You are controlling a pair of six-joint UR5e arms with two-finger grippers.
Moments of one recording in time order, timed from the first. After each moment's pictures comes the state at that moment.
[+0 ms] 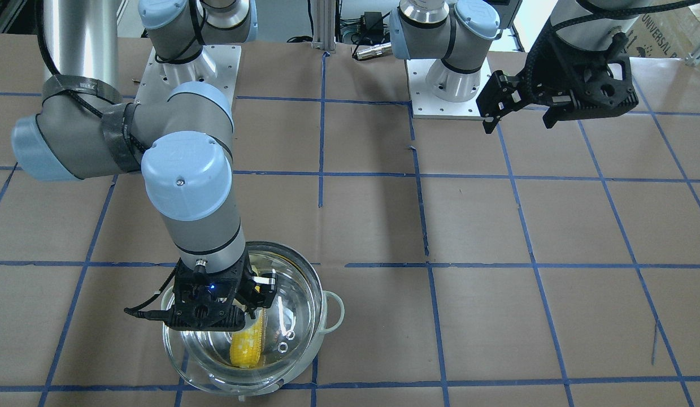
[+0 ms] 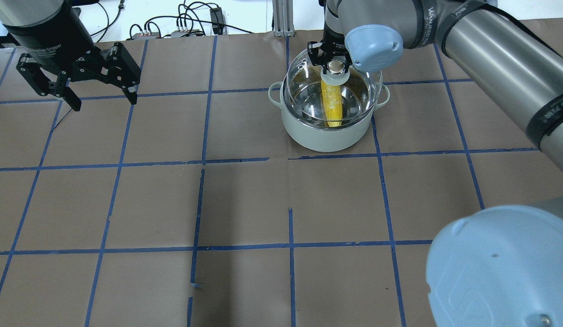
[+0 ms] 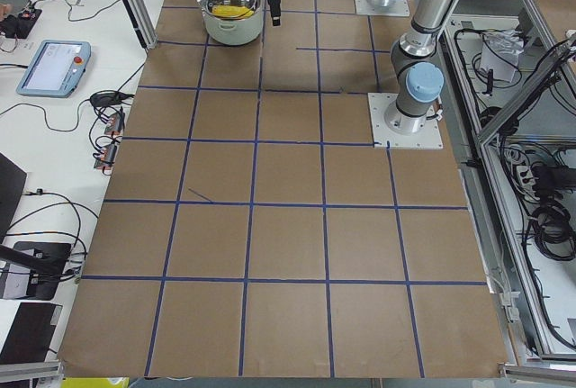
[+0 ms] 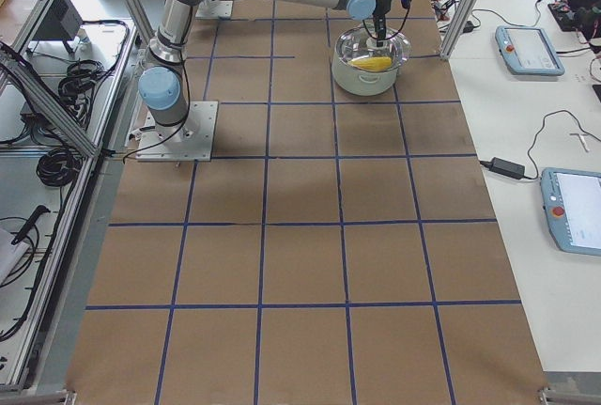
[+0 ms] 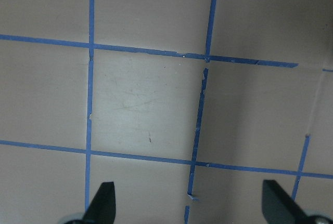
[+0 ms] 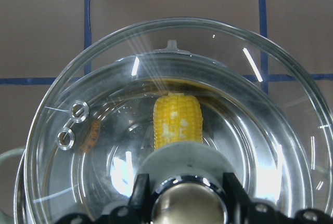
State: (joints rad) left arm -1.49 -1.59 -1.41 -1.79 1.60 -0.04; right arm 1.75 -1.06 1.32 -2.02 -1.61 0.18
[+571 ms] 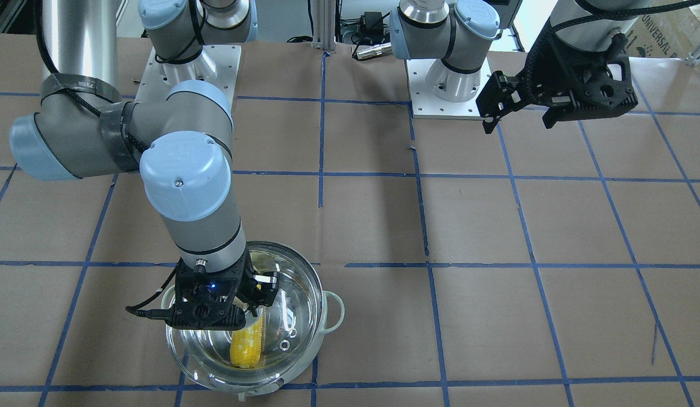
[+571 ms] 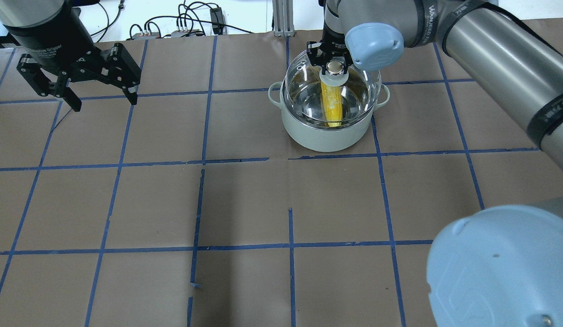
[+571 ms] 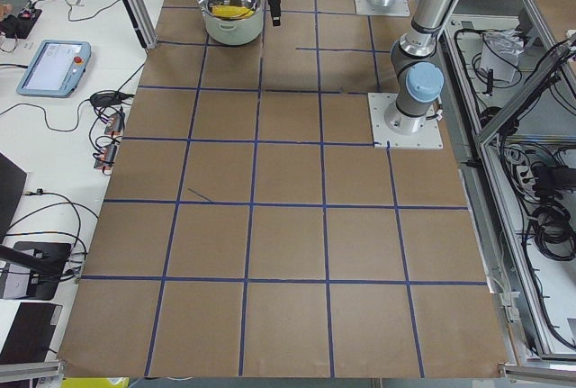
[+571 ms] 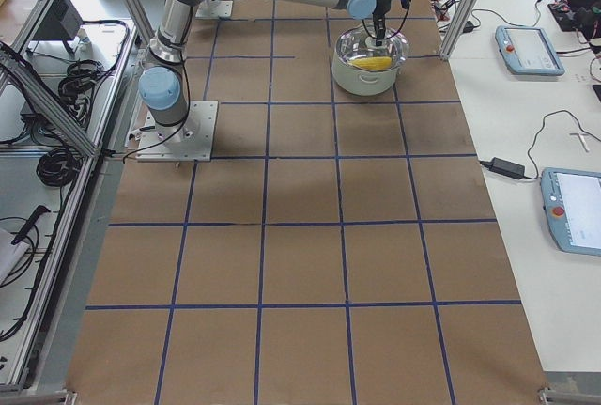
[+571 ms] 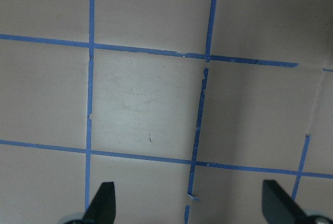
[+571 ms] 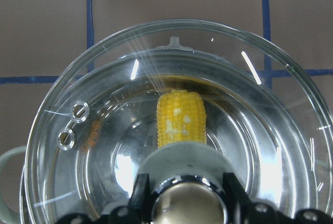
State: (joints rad) left arm -1.49 -1.59 -1.41 -1.79 1.60 -0.04; right arm 1.75 -1.06 1.32 -2.00 -1.60 0.19
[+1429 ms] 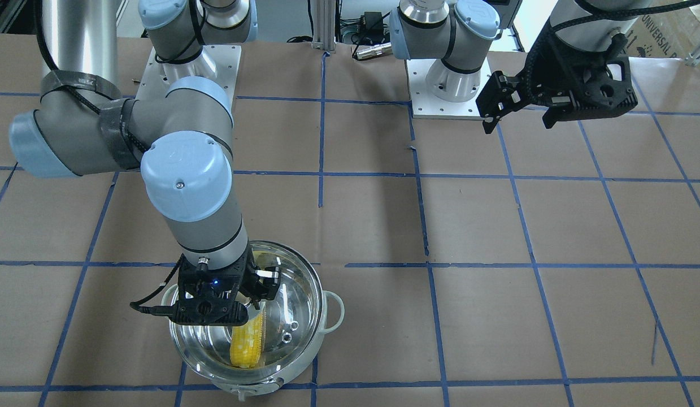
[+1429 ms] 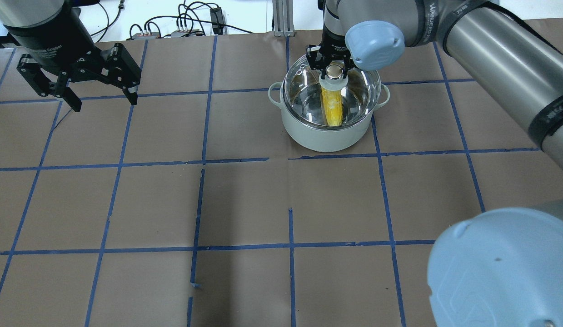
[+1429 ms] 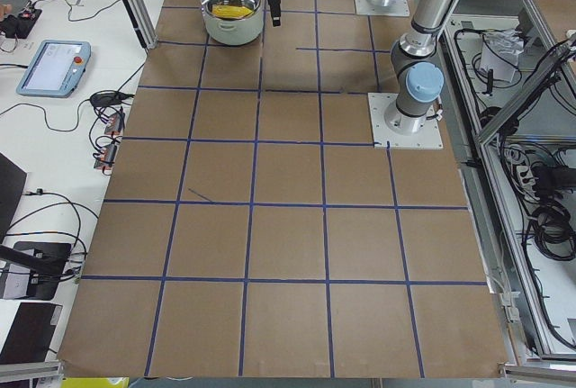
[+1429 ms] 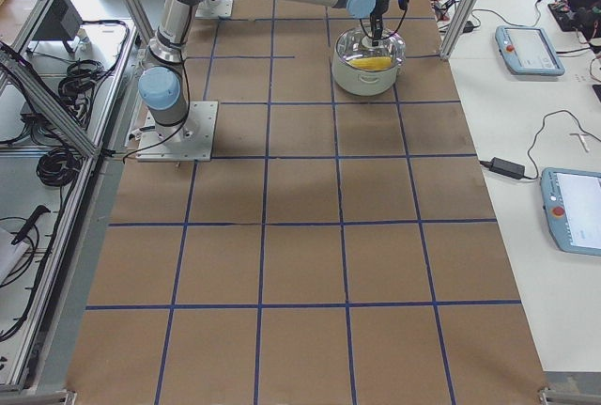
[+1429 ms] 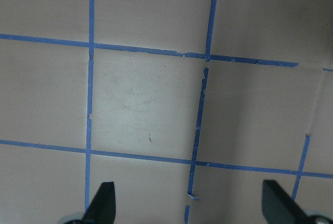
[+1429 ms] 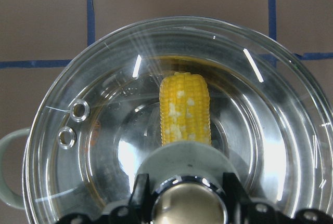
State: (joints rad) left arm -1.49 -1.59 -1.41 -1.79 1.60 -0.04; right arm 1.75 -1.06 1.32 -1.96 -1.59 0.19
